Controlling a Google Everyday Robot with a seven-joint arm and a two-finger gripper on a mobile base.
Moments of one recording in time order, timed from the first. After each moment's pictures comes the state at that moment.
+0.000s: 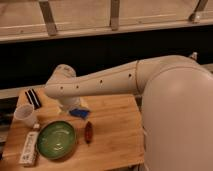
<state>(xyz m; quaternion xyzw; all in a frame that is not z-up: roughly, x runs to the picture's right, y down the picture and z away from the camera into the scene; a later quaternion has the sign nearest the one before) -0.164 0.114 0.718 -0.23 0.15 0.58 0.77</state>
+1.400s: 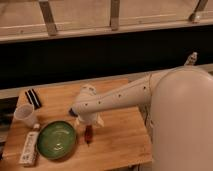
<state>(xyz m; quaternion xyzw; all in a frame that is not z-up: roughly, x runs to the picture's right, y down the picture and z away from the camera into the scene) -0.092 0.207 0.784 -0.25 0.20 0.66 0.68</state>
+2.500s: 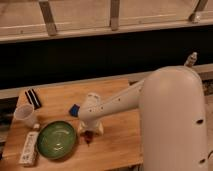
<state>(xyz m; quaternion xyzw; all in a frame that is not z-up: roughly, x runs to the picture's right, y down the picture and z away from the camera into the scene) -0.097 0.243 0.809 -0.27 0.20 0.67 0.66</state>
